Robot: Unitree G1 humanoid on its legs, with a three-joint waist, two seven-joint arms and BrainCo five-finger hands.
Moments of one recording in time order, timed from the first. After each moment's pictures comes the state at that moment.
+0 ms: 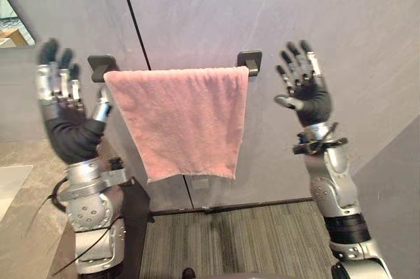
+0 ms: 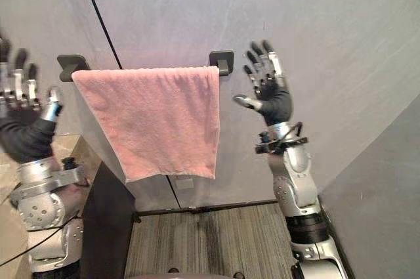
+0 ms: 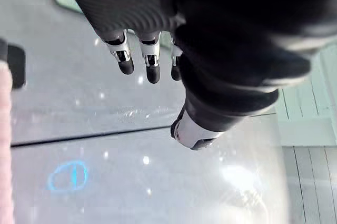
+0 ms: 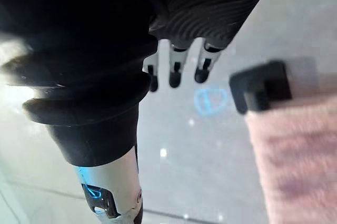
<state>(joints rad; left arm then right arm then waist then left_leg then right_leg) 0.04 0.17 0.18 -0.53 -0.15 -0.32 0.14 -0.33 -0.26 0.11 -0.13 0.61 -0.18 0.15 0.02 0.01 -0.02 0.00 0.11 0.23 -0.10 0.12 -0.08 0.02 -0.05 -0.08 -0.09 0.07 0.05</state>
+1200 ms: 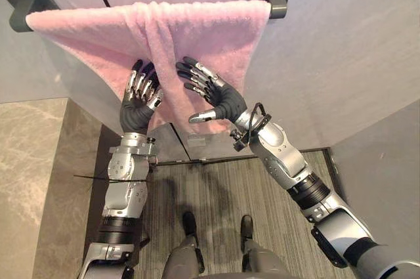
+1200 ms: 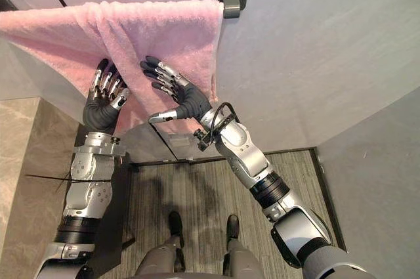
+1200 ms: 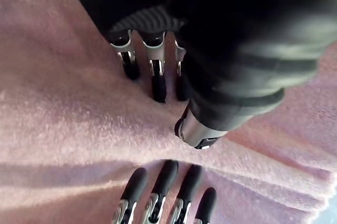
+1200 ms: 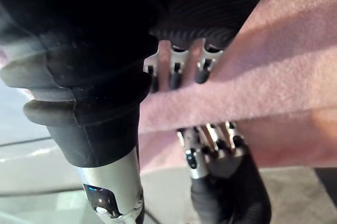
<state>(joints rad) -0.27 0.30 0.03 0.06 -0.56 -0.29 -0.08 -0.66 -0.21 0.48 0.14 0.51 -0.14 0.24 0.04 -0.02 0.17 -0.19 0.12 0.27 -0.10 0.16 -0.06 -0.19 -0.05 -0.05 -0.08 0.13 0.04</state>
